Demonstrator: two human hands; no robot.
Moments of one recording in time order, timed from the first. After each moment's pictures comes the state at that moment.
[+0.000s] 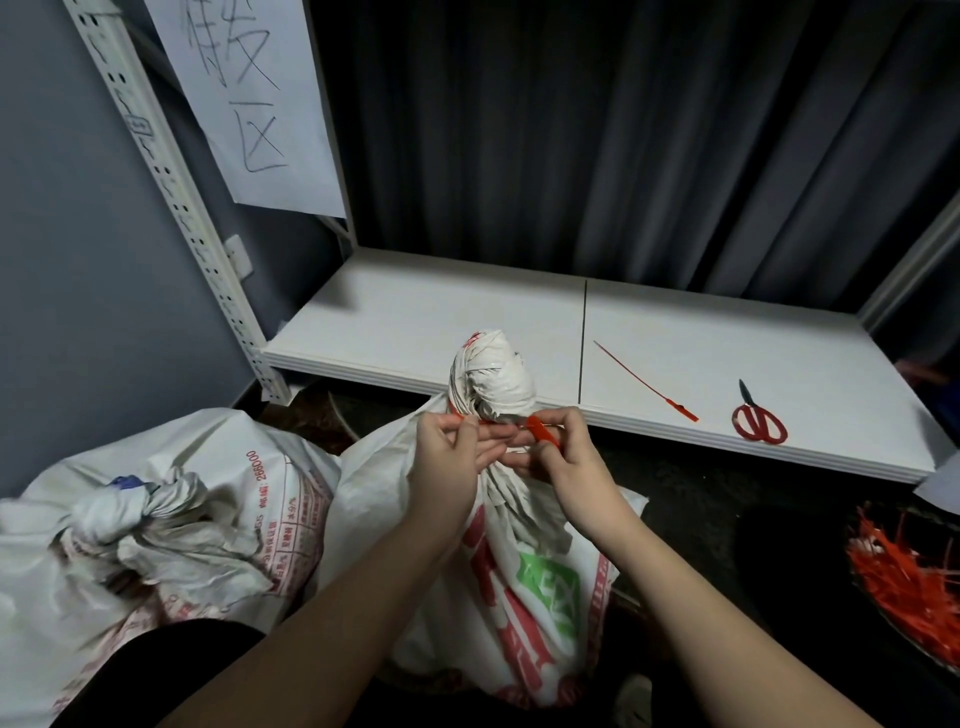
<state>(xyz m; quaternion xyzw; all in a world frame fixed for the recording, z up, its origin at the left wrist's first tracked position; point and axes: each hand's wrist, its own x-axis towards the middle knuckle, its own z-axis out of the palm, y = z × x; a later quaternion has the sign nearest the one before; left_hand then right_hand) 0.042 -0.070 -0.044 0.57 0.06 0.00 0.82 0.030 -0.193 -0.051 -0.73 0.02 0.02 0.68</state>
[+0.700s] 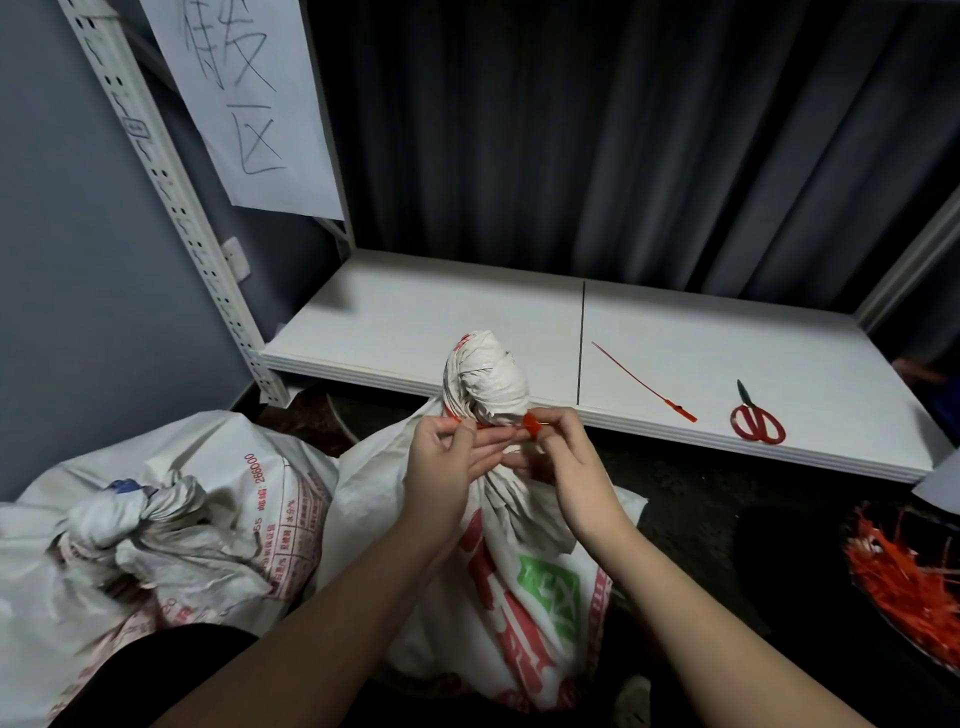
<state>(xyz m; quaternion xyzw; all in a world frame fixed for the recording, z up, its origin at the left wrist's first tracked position) 0.037 -0.066 -0.038 0.56 0.04 -0.03 0.83 0.025 -0.185 -0.041 -0.66 0.05 -0.01 0.75</state>
